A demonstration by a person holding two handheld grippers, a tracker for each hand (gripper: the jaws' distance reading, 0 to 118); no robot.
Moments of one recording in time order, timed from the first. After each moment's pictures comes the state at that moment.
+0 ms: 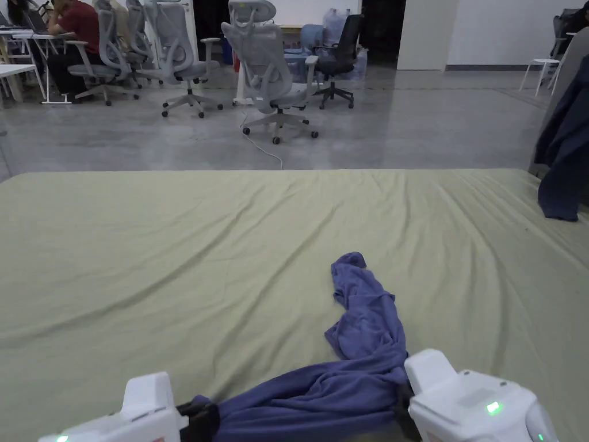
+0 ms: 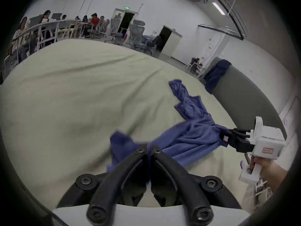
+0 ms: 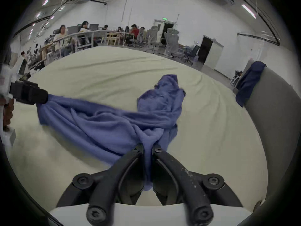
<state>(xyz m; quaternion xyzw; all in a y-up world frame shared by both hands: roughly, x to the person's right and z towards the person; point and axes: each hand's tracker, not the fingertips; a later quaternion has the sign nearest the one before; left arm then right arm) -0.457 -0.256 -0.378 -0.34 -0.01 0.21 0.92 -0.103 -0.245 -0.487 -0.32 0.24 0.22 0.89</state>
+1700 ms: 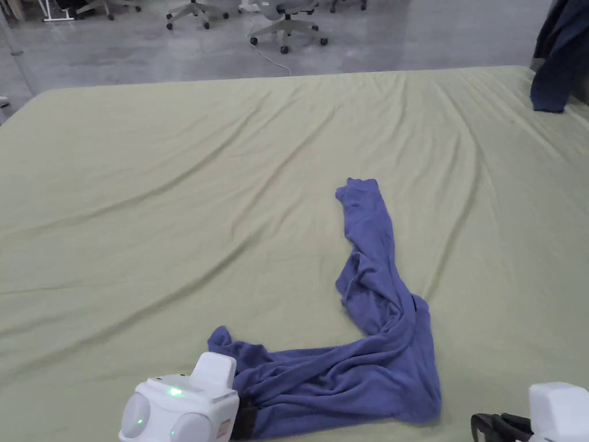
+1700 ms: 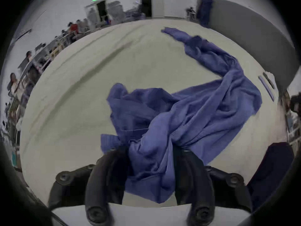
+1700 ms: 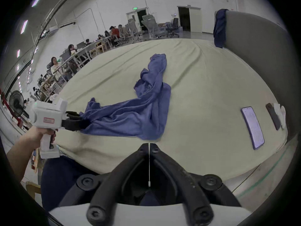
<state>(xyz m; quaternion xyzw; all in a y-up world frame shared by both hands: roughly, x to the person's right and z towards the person) -0.335 -0.276 -0.220 -0.50 0.02 -0.03 0.87 0.046 -0.191 -0.225 -0.45 0.21 0.02 0.87</state>
